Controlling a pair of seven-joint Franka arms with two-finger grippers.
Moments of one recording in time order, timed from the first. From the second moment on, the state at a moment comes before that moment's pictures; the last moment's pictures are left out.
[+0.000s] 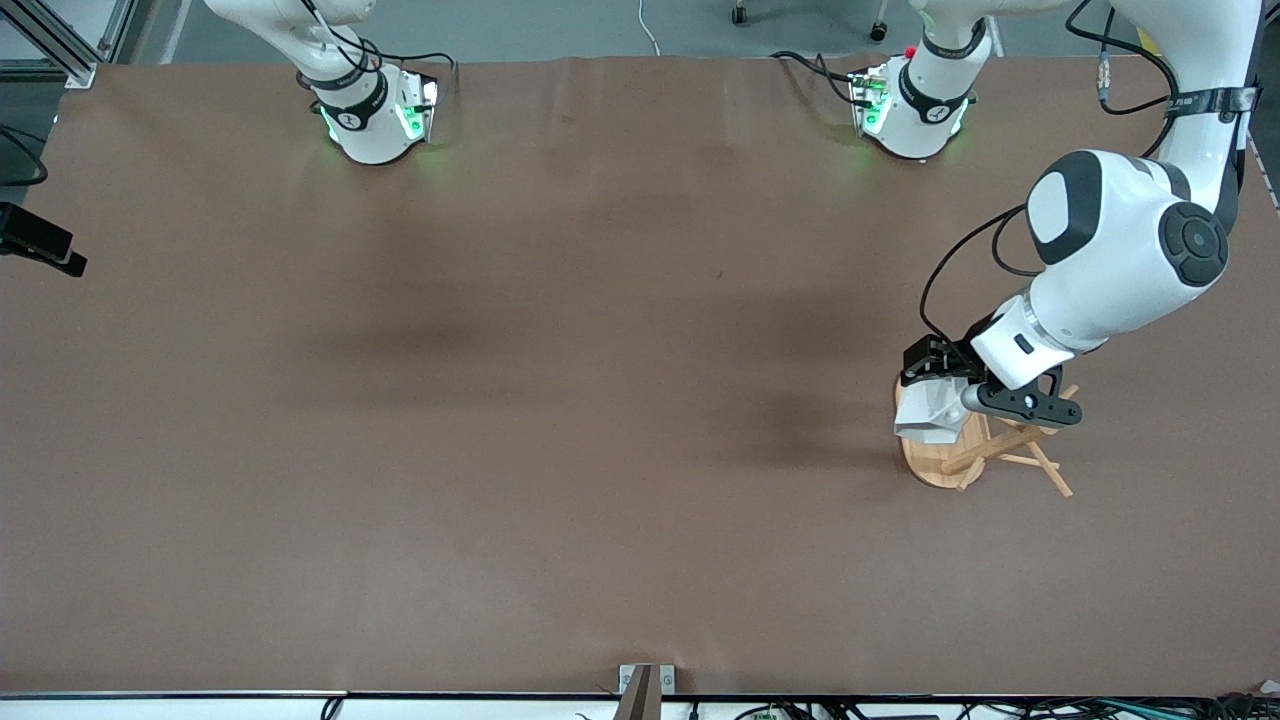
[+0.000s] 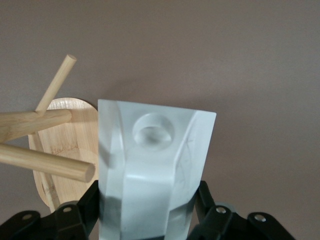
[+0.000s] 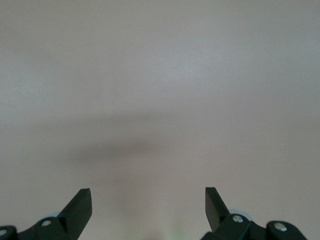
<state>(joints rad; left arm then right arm) 0.02 0.20 -0.20 -1.92 -0.22 2.18 0.09 -0.04 0.06 -0.09 -1.42 -0.02 1.44 -0.05</state>
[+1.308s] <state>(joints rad) 0.04 0.21 -0.18 -1.91 -0.25 2.20 0.09 -0.04 0.06 -0.09 -1.42 -0.02 1.44 -0.05</state>
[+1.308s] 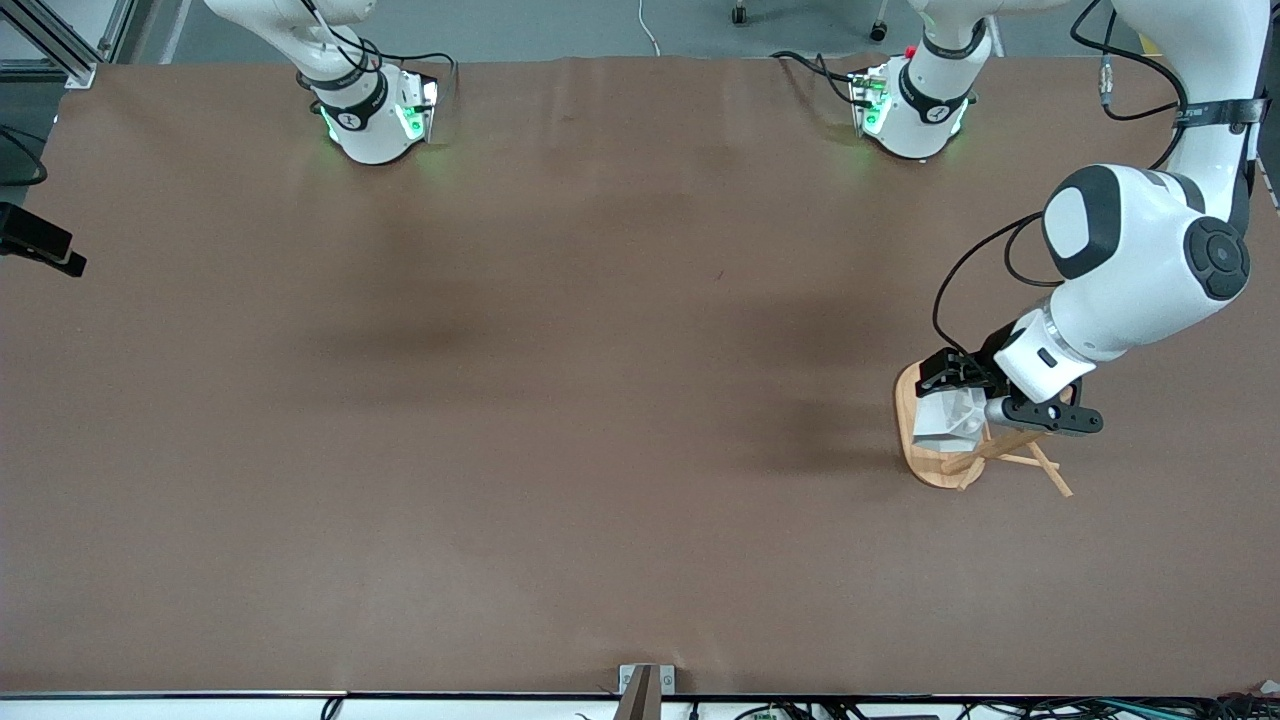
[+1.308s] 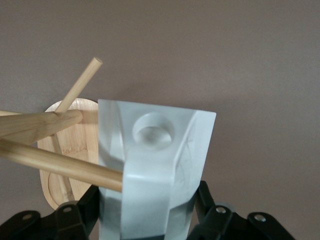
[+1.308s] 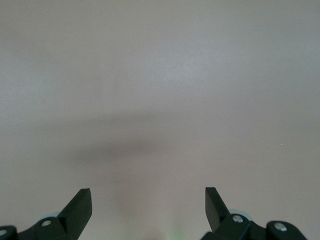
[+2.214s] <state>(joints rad) 0.04 0.23 -0.14 -1.91 -0.25 2.20 0.09 -0.04 0.06 -0.09 -1.42 -0.02 1.44 -0.05</state>
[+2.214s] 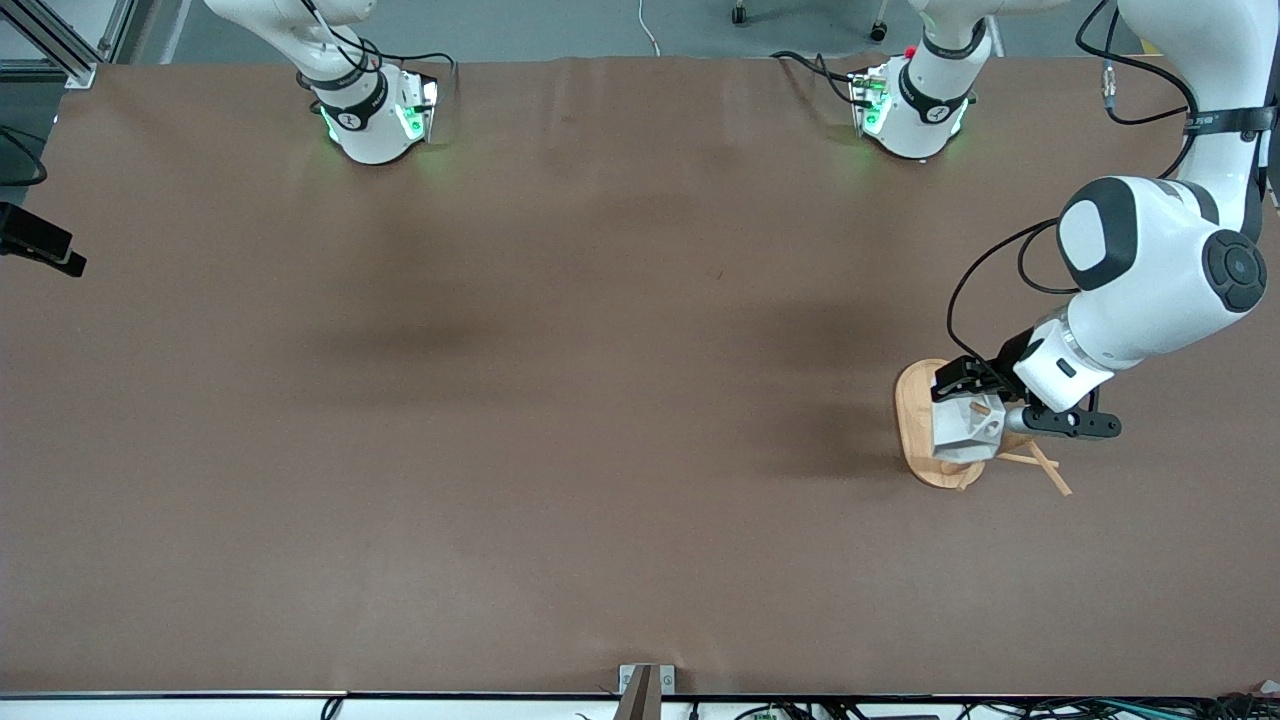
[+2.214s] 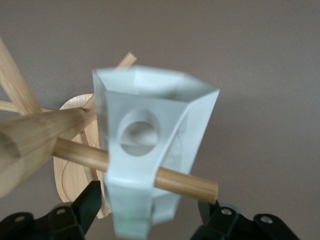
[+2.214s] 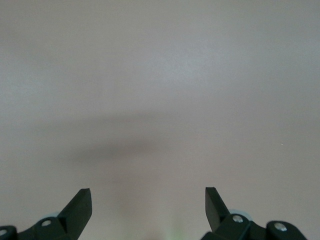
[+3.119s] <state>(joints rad) 0.04 -0.06 -0.14 -1.80 -0.07 1.82 -0.01 -0.04 0.06 -0.09 -1.42 -0.02 1.45 -0.05</state>
